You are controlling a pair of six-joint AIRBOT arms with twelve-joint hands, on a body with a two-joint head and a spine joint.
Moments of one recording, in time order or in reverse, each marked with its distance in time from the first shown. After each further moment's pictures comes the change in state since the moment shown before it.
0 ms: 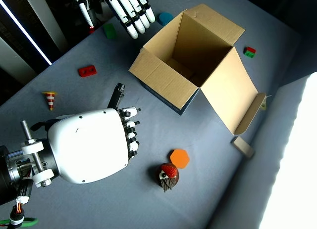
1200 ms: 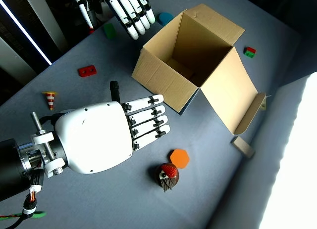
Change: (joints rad) left arm -0.025 0.000 0.007 -0.006 0.010 0.019; right arm 0.013 -0.020 0.017 -0.003 0.034 0.006
